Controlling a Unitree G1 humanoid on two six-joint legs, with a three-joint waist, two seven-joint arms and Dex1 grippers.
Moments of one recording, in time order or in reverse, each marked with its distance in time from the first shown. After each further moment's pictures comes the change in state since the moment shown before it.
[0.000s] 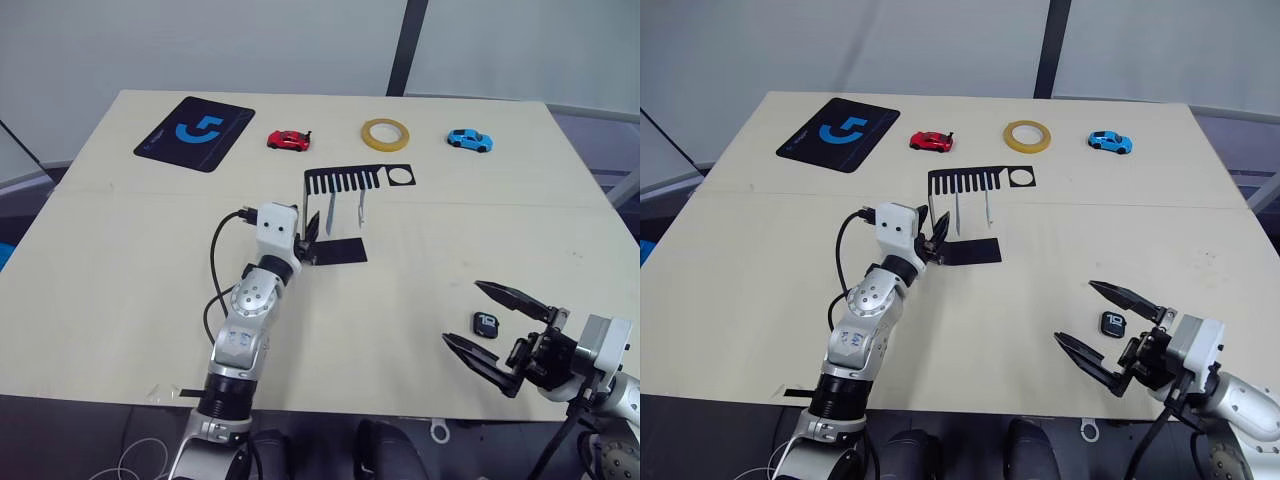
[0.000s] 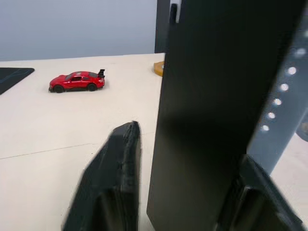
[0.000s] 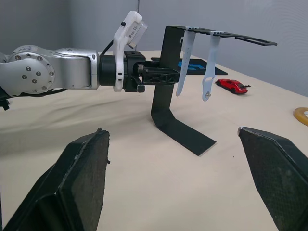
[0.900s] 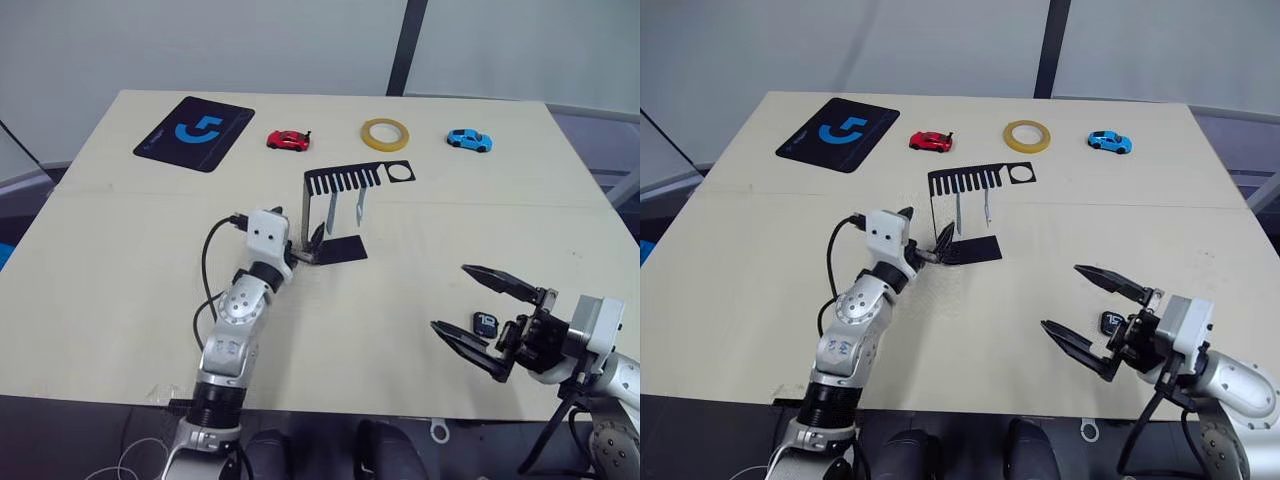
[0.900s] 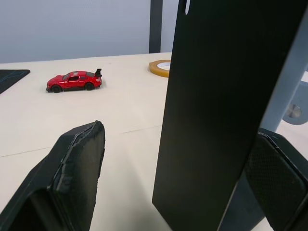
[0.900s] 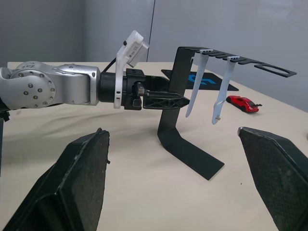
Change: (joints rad) left arm 0.038 0.031 0.013 -0.024 -0.029 -0.018 -0.059; right arm -0.095 -0.028 0.033 -0.027 0.010 0.051 -0.012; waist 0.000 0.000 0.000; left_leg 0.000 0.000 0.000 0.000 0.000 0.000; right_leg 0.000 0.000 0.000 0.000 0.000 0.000
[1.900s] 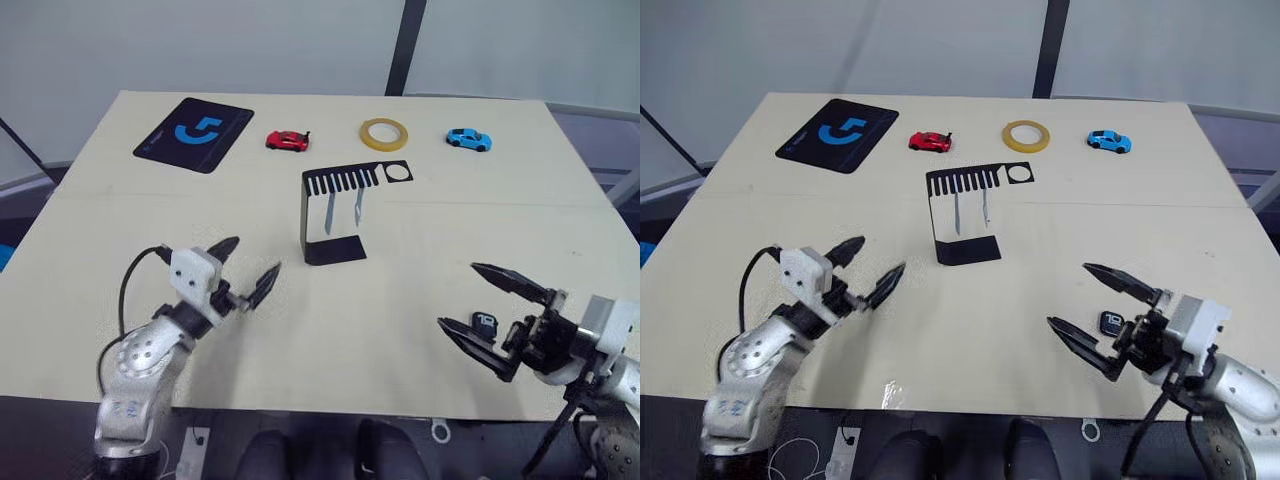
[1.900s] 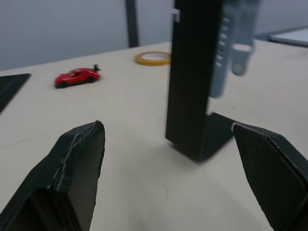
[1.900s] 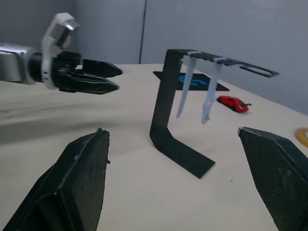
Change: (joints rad) left arm 0.301 0.216 0.119 -0.344 -0.192 0.033 -0.240; right arm -0.057 -0.024 -0.003 -0.027 0.016 0.040 -0.024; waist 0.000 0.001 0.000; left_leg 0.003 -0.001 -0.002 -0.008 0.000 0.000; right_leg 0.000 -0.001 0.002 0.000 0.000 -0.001
